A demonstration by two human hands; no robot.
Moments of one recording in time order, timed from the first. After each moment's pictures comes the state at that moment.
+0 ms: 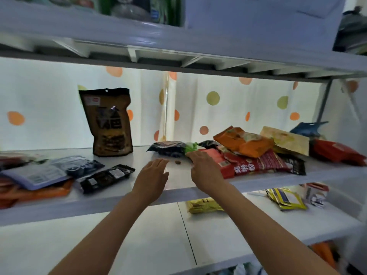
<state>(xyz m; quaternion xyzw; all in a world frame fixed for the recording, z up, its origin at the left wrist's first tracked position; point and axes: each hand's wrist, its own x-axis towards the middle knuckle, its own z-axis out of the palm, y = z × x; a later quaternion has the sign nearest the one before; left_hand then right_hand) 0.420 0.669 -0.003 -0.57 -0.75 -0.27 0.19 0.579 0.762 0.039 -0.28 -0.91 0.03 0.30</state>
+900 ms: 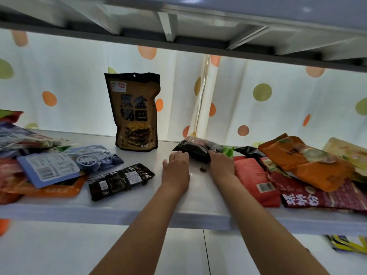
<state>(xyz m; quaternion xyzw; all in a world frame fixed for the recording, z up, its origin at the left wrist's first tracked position) 0.358 0.762 -0.010 -0.42 -0.87 -0.21 0.14 0.437 0.893 0.012 -0.37 -0.91 -0.06 0.20</state>
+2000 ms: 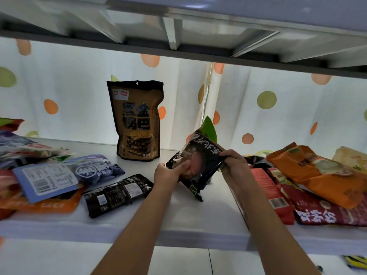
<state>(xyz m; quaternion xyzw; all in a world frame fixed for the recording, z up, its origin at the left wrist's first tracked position) 0.315 0.754 -0.008 -0.16 -0.65 -0.72 -0.19 0.451 0.891 0.032 -0.05 -0.52 0.75 0.40</state>
